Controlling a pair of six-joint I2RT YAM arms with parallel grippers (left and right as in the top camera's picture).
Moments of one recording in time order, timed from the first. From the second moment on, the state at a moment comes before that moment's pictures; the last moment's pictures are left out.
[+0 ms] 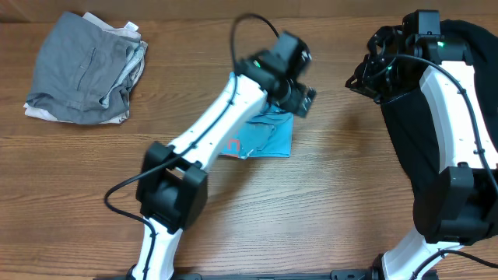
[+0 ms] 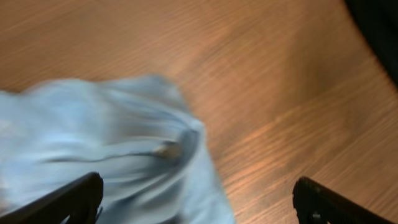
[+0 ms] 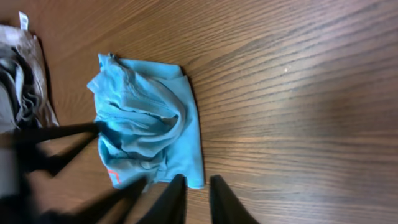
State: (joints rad) left arm -0.57 2.16 2.03 -0.96 0.12 -0.16; right arm -0.06 1.88 1.75 -1.13 -0.48 0.28
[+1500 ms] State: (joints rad) left arm -0.14 2.16 2.55 -1.41 0.11 -0.18; right arm 0.51 2.15 1.70 -0.67 -0.30 0.28
